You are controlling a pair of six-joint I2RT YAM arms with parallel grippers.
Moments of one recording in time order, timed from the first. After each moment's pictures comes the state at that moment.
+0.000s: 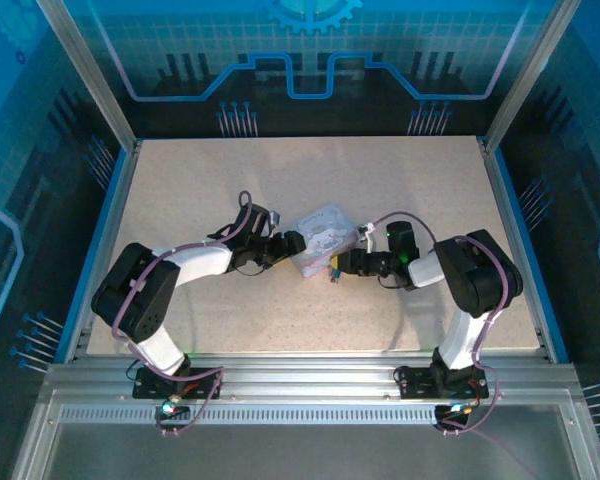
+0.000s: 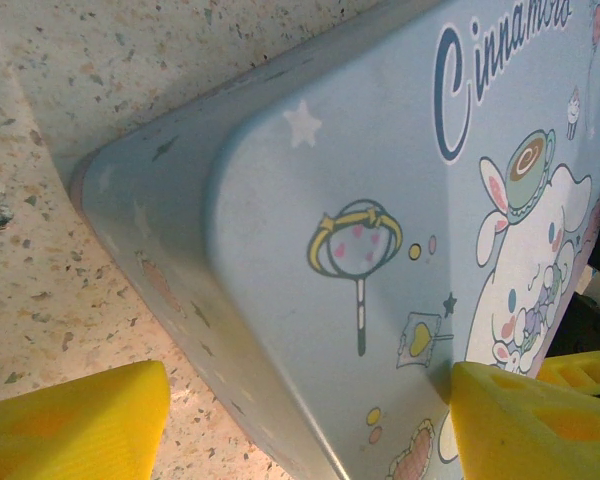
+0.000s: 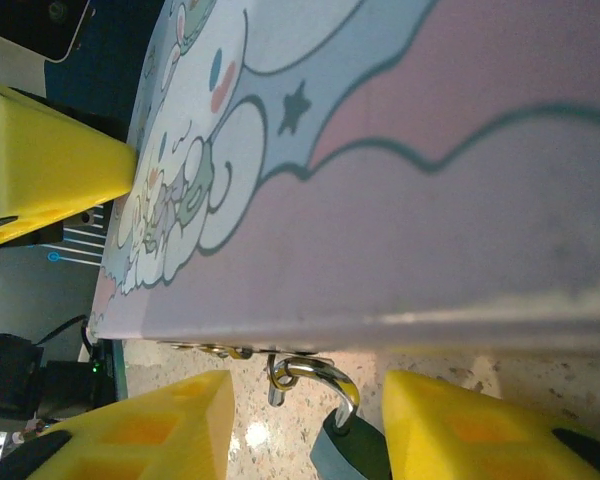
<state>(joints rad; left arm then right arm) -0.45 1.67 0.84 0.00 0.39 -0.85 0.28 1.81 0.56 0.58 -0.90 0.52</state>
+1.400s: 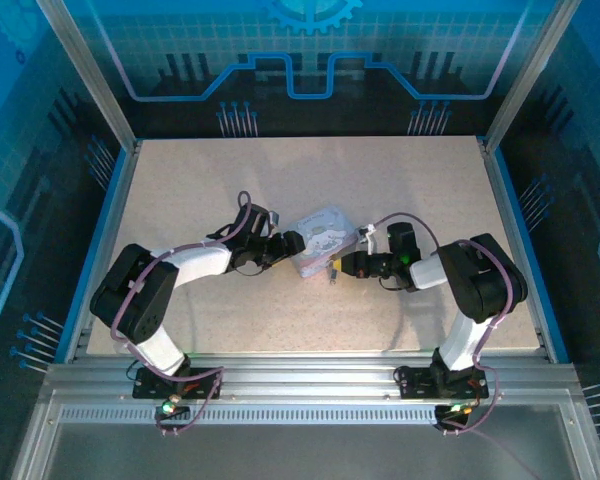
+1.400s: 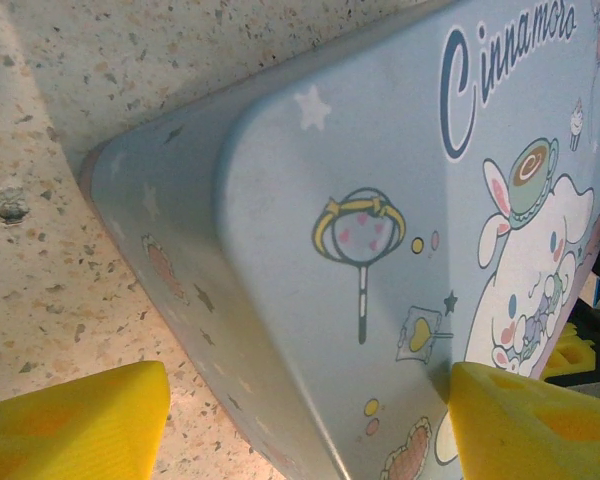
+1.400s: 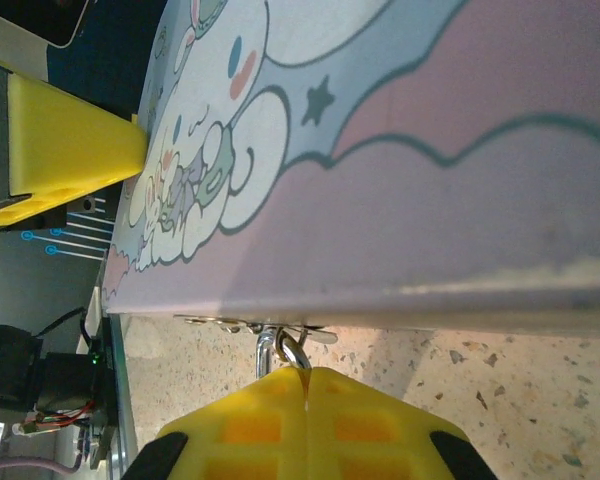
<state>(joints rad) -0.45 1.66 0.83 -0.02 0.38 -0.85 0.28 1.77 0.54 0.55 -0.89 0.51</state>
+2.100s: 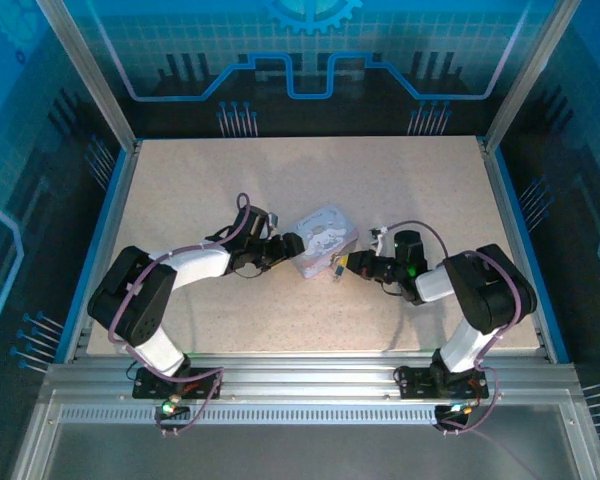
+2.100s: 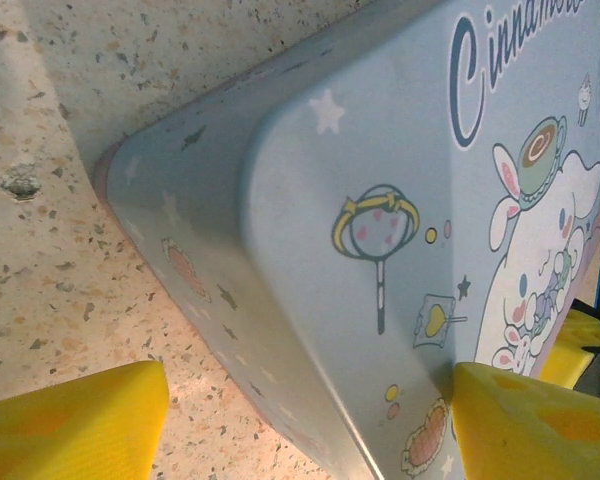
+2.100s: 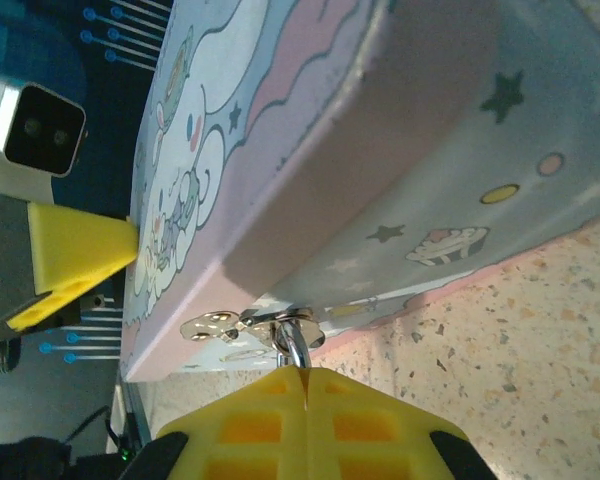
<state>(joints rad) -0.46 1.64 0.82 -0.02 0.38 -0.86 0.28 1.68 0.41 0.73 -0.72 0.81</state>
